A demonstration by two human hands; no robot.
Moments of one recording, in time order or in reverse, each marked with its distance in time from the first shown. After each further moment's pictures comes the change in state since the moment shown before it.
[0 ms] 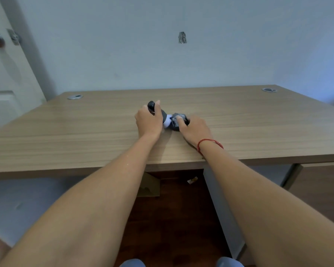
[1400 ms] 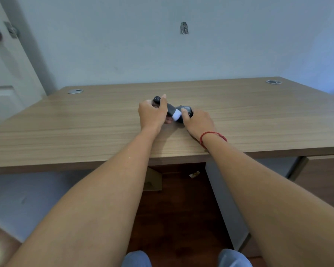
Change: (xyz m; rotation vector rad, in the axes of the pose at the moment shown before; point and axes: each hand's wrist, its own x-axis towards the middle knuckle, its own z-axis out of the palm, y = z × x) left_hand 0.000 -0.002 0.002 -0.301 -0.161 -0.156; right_hand 0.006 0.002 0.002 -0.047 0.018 0.026
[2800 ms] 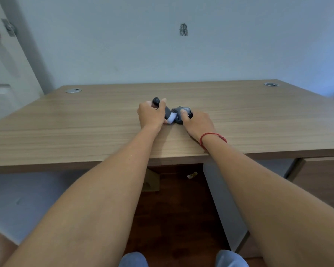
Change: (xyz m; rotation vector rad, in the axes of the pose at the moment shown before) left_hand 0.011 -0.008 0.003 0.142 0.051 -0.019; right_hand -0.002 -0.002 -0.003 0.003 -0.001 0.010
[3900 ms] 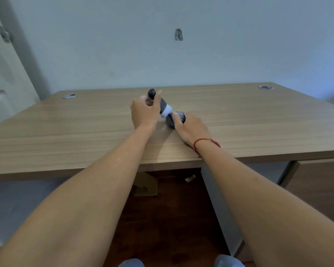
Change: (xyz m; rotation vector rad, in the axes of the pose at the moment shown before) left_hand 0.006 0.016 -0.003 -0.008 0.086 0.194; right_hand -0.008 -0.005 -0.002 -0.038 -0.012 -0.008
